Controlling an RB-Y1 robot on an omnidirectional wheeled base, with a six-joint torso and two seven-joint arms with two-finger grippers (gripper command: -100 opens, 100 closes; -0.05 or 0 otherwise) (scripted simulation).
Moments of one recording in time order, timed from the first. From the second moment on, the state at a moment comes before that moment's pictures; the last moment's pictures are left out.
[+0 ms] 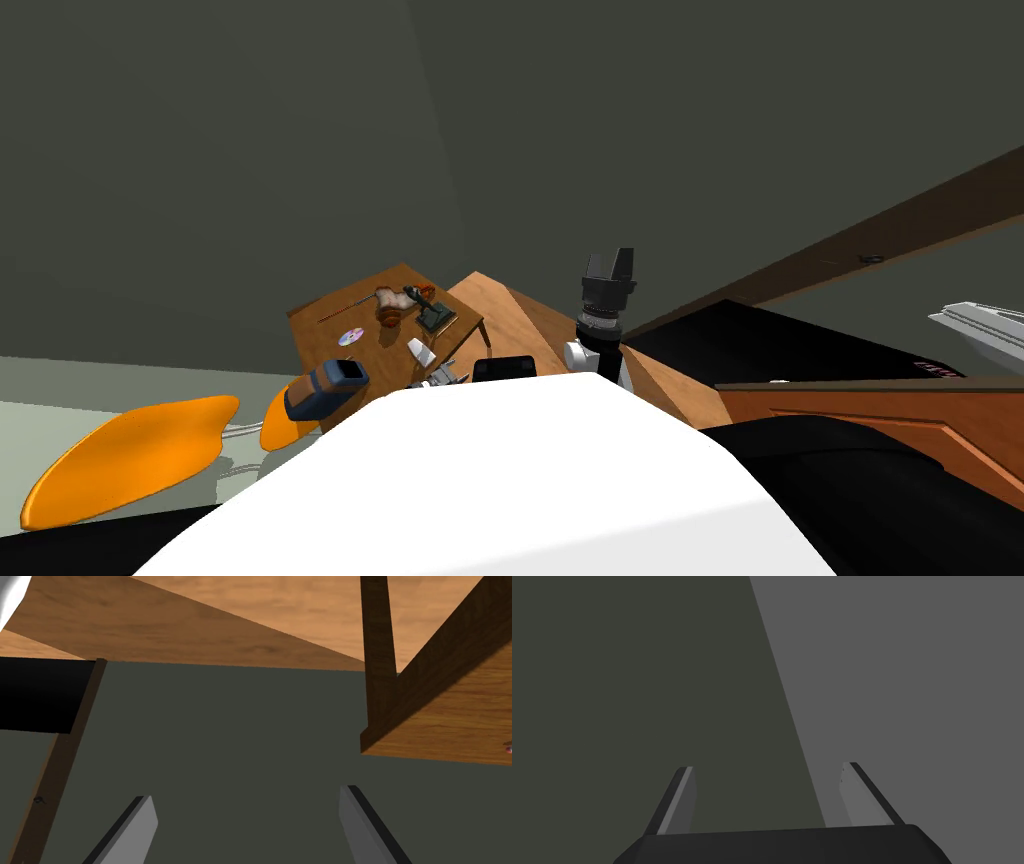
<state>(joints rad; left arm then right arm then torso) 0.52 0.91 -0.58 -1.75 -1.16 -0.24 0.05 0.53 0.02 0.07 -2.37 0.12 -0.61 0.03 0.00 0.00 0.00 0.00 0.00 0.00</state>
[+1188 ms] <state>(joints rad) 0.51 1.12 -0.76 -1.63 -1.56 -0.16 0.13 0.53 0.02 0.07 -2.37 0.12 -0.61 0.03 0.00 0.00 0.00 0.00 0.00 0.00</state>
